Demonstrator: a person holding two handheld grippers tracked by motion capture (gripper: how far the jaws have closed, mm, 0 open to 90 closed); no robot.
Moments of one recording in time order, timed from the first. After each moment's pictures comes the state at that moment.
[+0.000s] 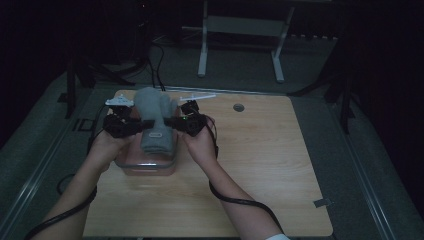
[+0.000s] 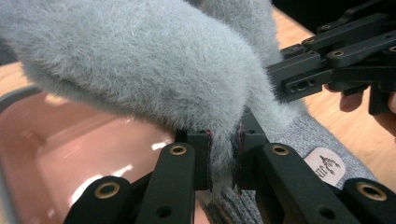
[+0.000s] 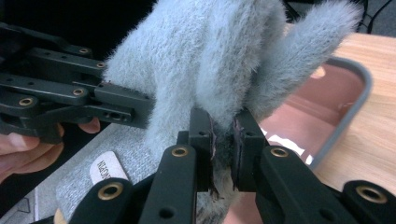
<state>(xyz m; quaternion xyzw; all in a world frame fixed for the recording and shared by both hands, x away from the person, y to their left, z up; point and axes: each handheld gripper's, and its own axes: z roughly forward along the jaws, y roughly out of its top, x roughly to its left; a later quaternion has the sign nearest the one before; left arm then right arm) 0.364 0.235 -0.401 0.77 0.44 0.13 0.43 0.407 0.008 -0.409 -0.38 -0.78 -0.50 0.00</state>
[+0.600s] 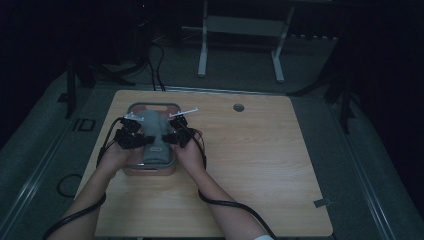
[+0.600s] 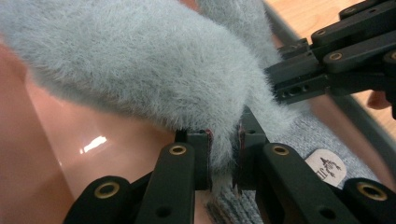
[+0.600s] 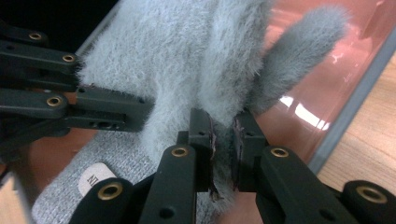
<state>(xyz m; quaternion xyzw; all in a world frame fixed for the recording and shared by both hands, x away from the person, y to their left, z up) 0.389 0.230 -0.478 0.80 0.48 0.11 0.33 0.429 0.042 -0.493 -0.44 -0.81 -0.39 0.01</state>
